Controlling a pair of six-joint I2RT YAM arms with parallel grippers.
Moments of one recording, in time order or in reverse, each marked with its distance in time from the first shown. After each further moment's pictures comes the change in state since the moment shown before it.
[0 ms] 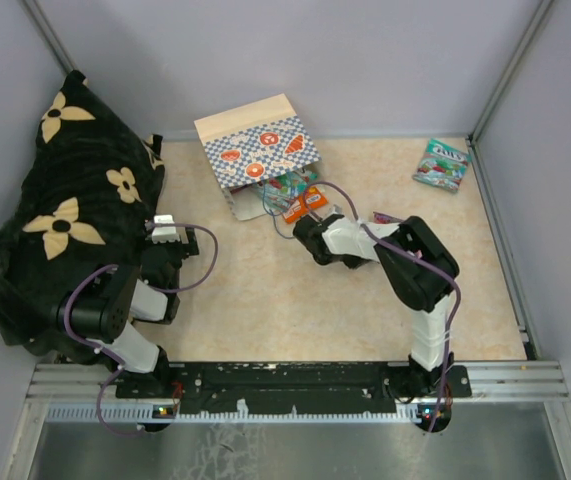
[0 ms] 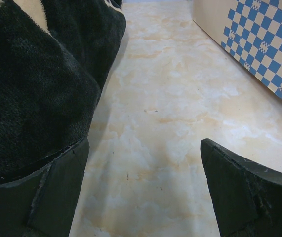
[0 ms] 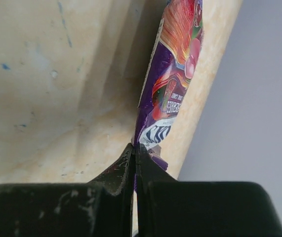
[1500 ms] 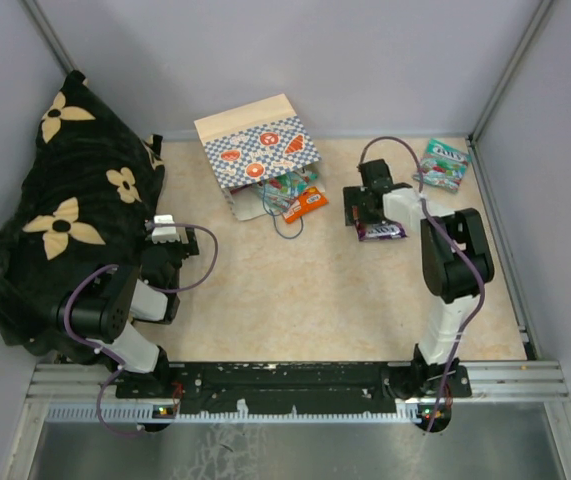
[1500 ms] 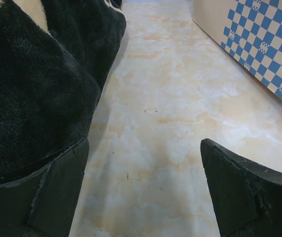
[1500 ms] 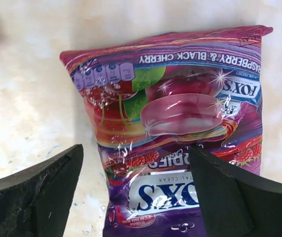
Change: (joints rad) left arm 0.000 0.000 0.000 0.000 0.000 0.000; right arm -0.451 -0.080 0.019 0.534 -0.829 -0.026
